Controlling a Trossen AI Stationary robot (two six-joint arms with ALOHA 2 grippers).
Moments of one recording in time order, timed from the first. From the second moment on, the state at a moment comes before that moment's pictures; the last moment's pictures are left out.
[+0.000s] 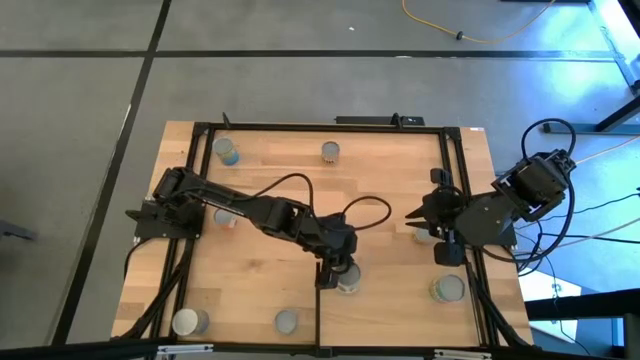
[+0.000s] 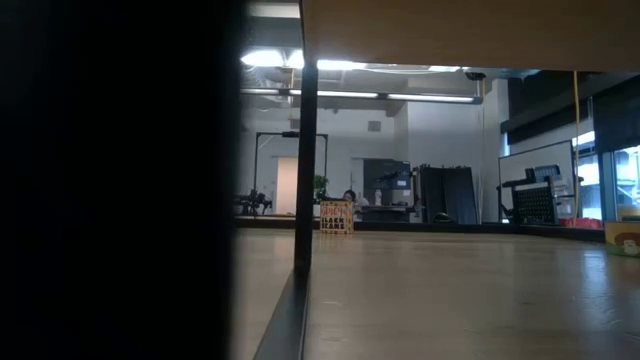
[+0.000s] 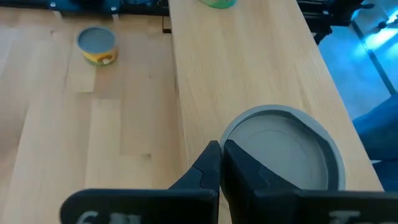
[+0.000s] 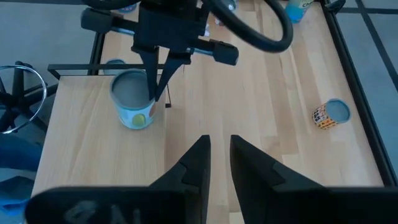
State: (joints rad) left arm -0.27 1.90 1.80 -0.59 0.03 -0.26; right arm 0.61 1.46 2.04 -1.52 0.45 0.46
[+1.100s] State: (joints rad) left arm -0.29 1.89 1.80 -0.56 0.02 -0.25; right arm 0.61 1.46 2.04 -1.52 0.45 0.47
